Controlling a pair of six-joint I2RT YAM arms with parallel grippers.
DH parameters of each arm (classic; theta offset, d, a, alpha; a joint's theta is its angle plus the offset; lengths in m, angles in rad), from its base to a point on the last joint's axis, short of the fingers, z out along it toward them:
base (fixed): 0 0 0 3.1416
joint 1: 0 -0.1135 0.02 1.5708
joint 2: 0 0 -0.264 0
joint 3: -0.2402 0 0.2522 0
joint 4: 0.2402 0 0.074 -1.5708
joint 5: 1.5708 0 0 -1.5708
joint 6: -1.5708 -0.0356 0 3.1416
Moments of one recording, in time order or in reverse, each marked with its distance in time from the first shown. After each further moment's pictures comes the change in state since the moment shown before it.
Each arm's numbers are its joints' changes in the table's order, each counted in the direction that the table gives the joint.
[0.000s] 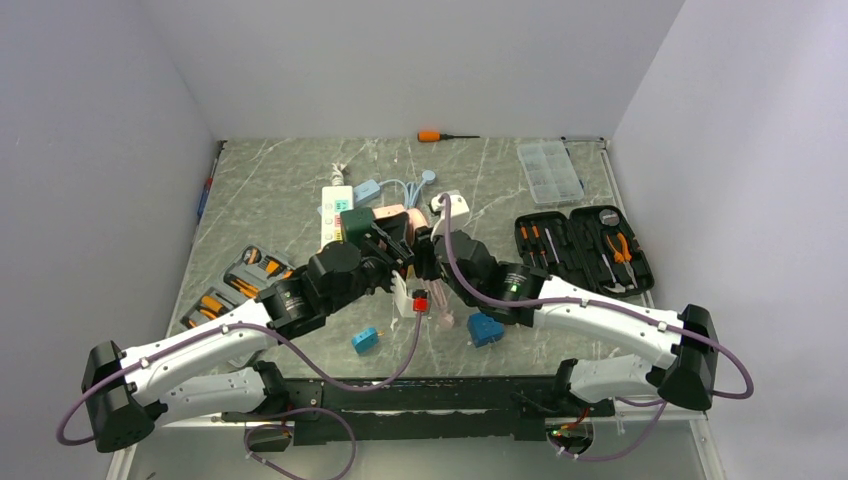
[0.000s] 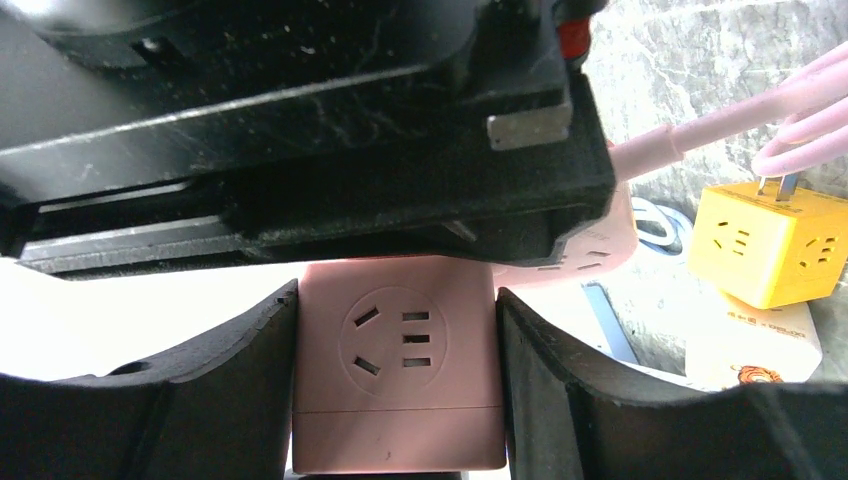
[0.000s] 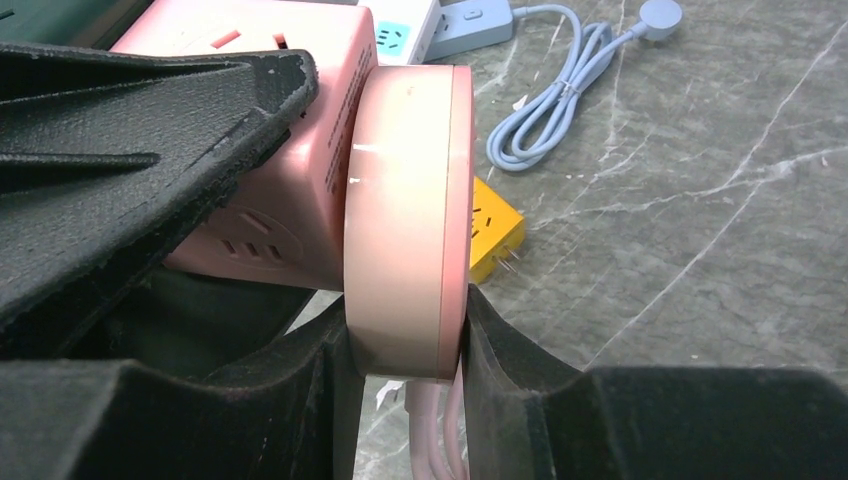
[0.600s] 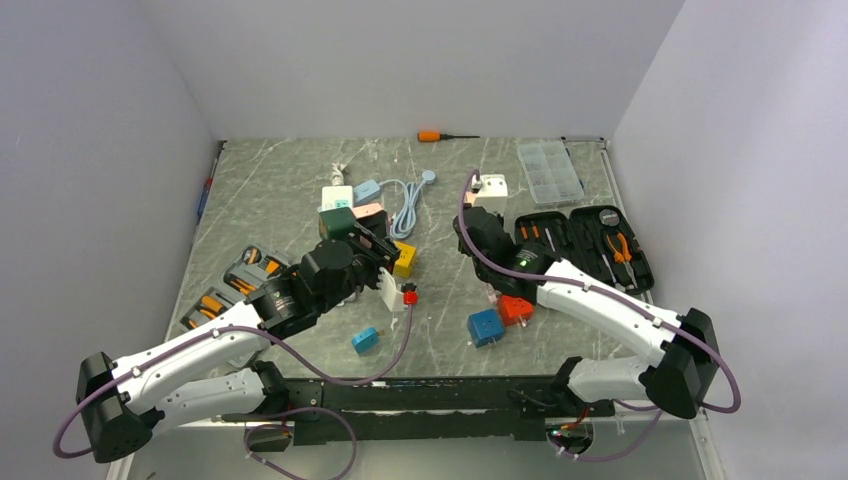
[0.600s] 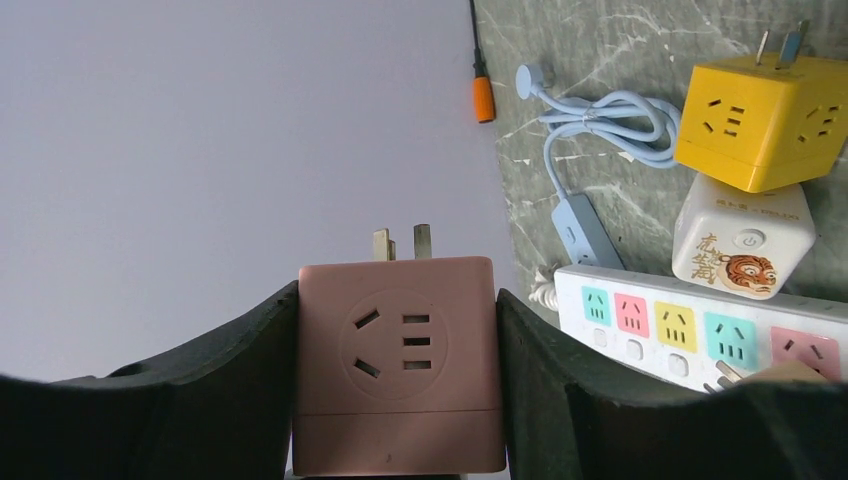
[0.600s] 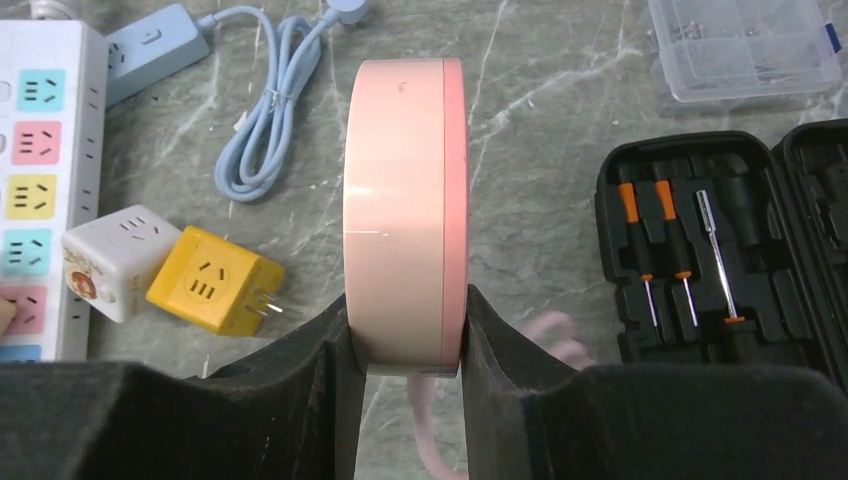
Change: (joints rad) left arm -0.049 -0.045 0.013 0.109 -0.082 -0.033; right arm 0.240 0.016 0.011 0.162 0.178 -0.021
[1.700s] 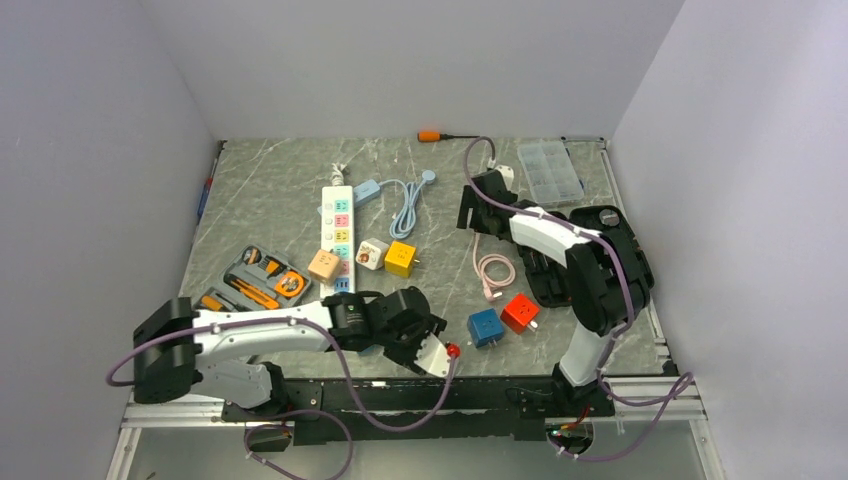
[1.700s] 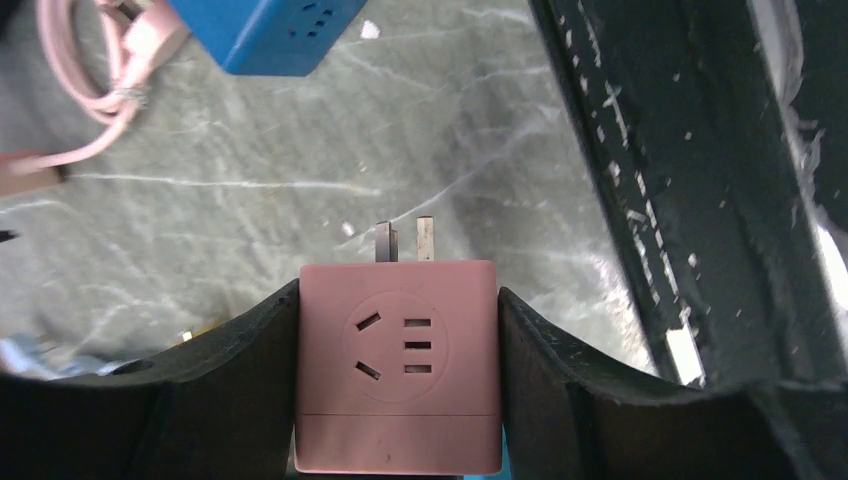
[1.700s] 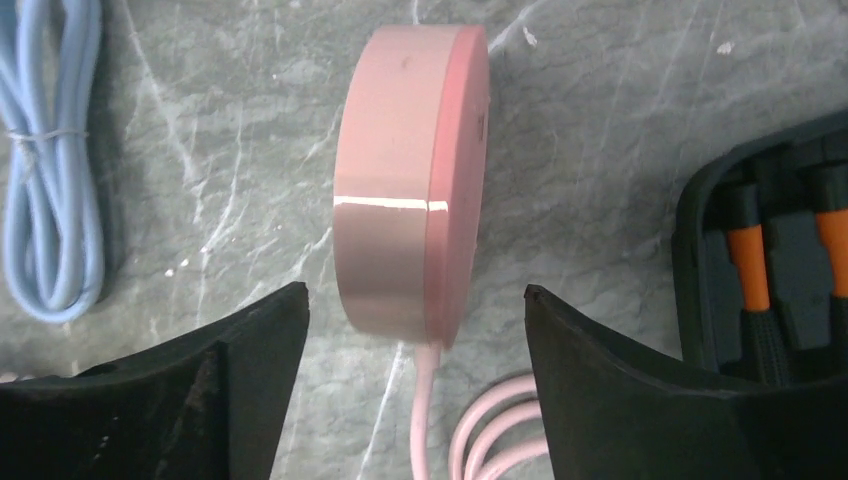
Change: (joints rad) left arm 0.308 0.318 -0.061 0.340 0.335 0.620; right arm 0.439 0.550 -0.139 -0.153 -0.456 -0.040
